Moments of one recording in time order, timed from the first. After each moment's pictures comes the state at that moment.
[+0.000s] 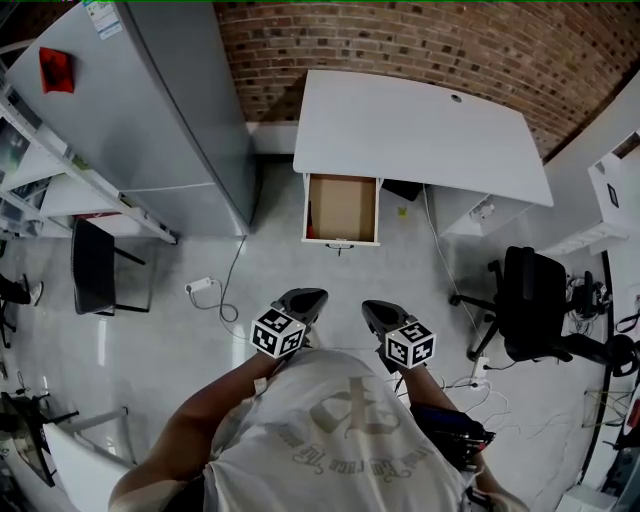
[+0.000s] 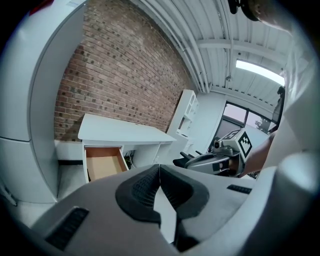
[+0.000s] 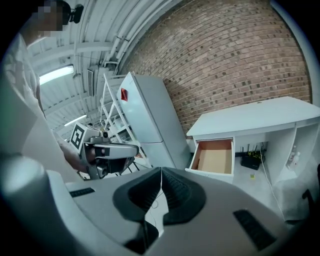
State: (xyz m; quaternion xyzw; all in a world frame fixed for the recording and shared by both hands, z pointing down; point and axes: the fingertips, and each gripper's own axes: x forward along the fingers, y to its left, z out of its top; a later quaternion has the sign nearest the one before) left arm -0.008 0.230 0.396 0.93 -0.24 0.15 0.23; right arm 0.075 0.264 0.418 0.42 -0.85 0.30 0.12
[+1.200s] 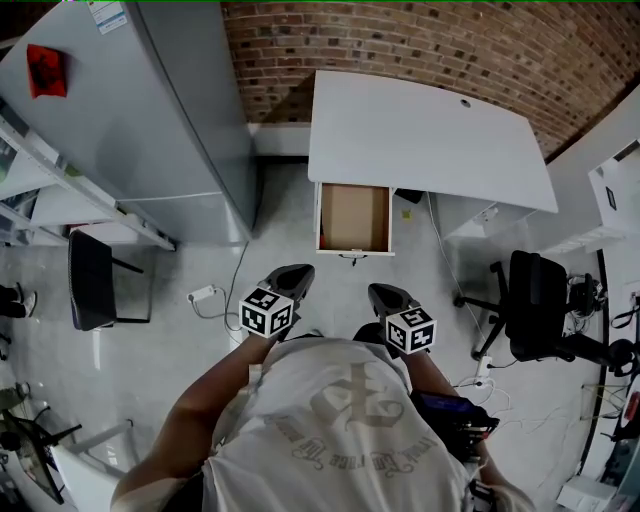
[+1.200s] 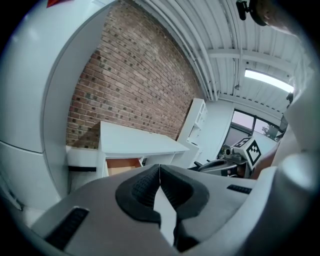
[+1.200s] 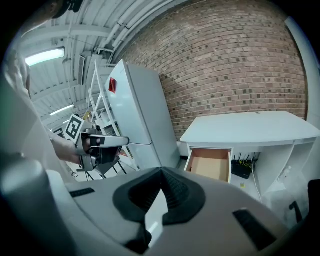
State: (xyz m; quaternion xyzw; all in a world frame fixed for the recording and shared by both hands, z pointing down) left arm -0.099 0.105 0.391 0.92 -0.28 0.12 0.23; right arm 0.030 0.164 0.421 0.48 -0.82 0.27 0.16
